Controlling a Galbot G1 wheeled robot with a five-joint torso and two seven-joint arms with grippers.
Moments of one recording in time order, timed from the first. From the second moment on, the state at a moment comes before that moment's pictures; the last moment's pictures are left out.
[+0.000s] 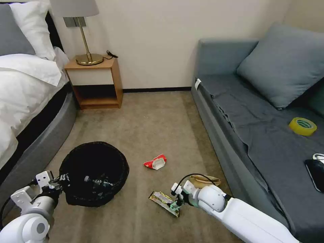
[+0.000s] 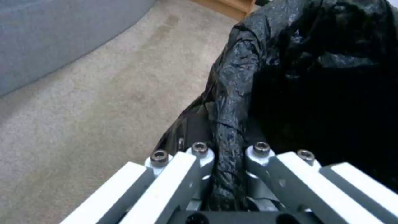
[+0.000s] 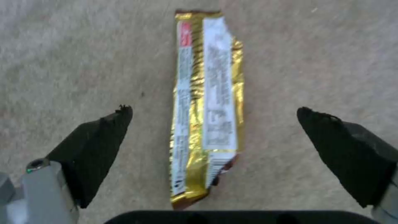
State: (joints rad) left arm 1.53 -1.36 -0.99 -2.06 -0.68 0.55 -0.08; right arm -0.77 0.98 -0.49 1.53 0.36 -0.65 -0.21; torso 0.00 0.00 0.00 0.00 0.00
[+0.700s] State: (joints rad) left arm 1.55 -1.31 -1.05 -2.03 -0.73 0.53 -0.07; right arm -0.59 1.01 -0.77 1.41 0.47 -0.67 -0.18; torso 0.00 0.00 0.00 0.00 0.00
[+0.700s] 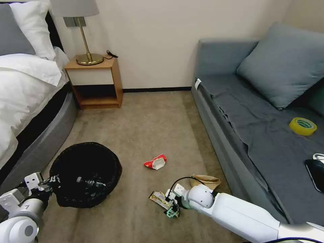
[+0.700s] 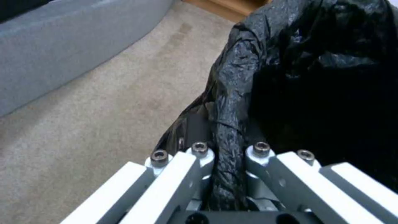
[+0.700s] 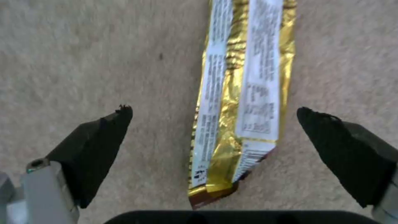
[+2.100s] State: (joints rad) left arm 1.54 -1.29 -1.05 -2.00 -0.74 0.51 -0.06; right arm -0.59 1.15 -0.75 1.16 0.28 -0.57 -0.16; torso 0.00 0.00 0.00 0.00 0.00
